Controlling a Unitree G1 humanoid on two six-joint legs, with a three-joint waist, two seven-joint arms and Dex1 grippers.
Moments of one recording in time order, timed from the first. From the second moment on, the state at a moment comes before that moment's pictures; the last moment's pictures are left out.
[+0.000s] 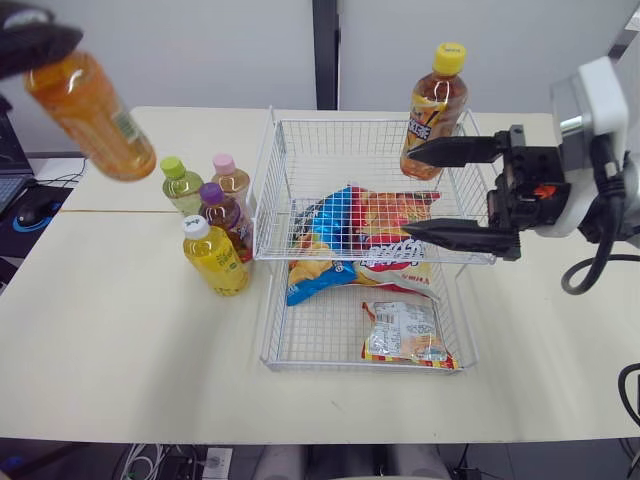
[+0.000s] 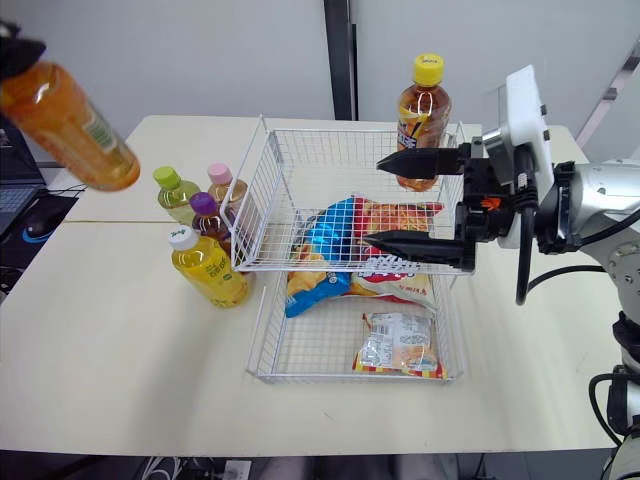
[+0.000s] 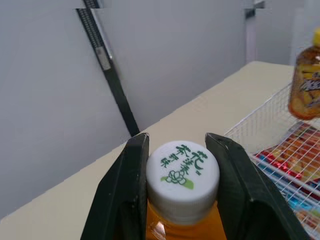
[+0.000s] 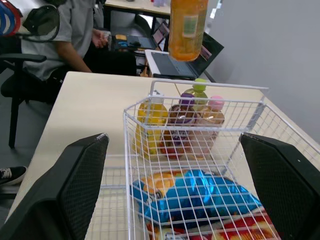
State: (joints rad) left arm -1.13 1.28 0.20 0.15 -0.70 0.89 -0.97; right arm -0.79 -0.95 -0.14 -0.45 0.96 0.83 0.93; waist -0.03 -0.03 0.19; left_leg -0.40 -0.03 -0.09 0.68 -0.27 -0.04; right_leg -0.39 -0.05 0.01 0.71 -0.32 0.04
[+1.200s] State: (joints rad) left arm -1.64 0.46 -0.12 0.89 -0.28 0.46 -1.27; right arm -0.57 -1.11 -0.43 -0.51 1.08 0.93 0.80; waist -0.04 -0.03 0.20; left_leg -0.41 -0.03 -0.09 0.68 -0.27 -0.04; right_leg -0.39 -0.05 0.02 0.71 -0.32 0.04
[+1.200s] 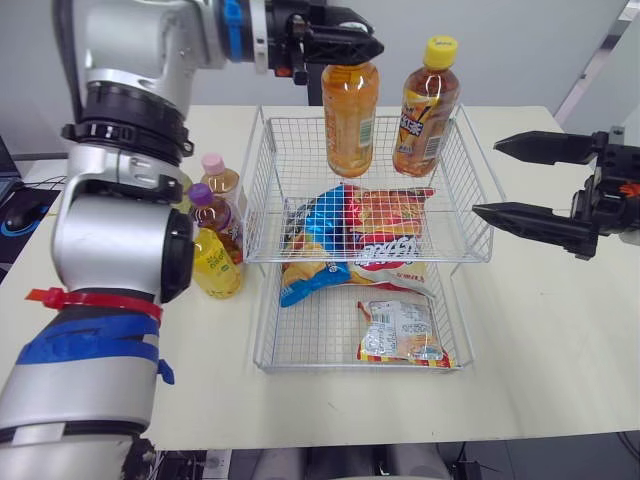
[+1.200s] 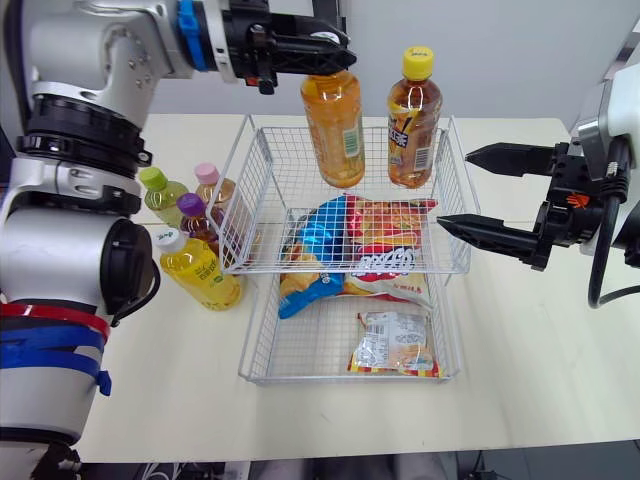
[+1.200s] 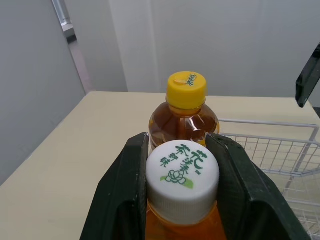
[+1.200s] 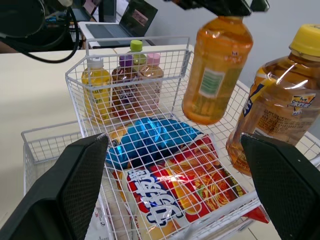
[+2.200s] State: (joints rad) left arm -1.75 0.46 -0.03 1.07 -0.22 0.46 -1.34; right arm -0.55 -1.12 -0.45 -0.53 1.12 0.94 0.74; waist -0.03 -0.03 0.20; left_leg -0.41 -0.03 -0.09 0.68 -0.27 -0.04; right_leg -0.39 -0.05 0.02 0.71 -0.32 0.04
